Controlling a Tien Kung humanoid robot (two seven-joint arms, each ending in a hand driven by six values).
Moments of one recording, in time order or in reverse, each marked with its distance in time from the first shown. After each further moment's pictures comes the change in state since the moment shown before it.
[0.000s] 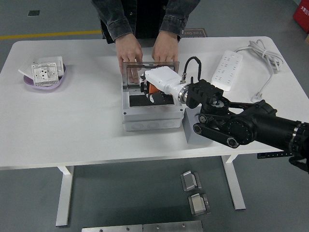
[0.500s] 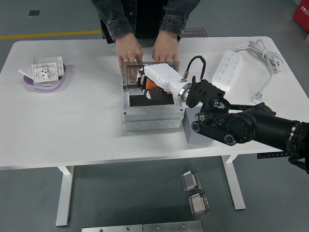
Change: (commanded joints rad) left arm -0.006 -0.003 0.002 -0.001 0.008 0.000 0.001; right arm 0.002 0.012 -0.034 -0.030 0.116 -0.087 0.084
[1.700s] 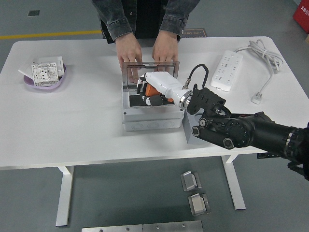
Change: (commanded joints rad) left arm -0.007 -0.001 -0.015 -0.006 0.027 0.000 0.001; right arm -0.039 0.011 -0.015 -0.031 0.109 -0.014 0.076
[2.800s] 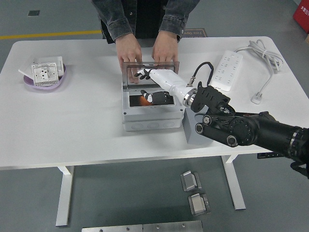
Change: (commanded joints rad) left arm 0.000 -0.006 -0.006 -0.001 0.008 -0.001 0.002; right arm -0.017 -0.037 0.059 0.038 0.006 0.022 0.003
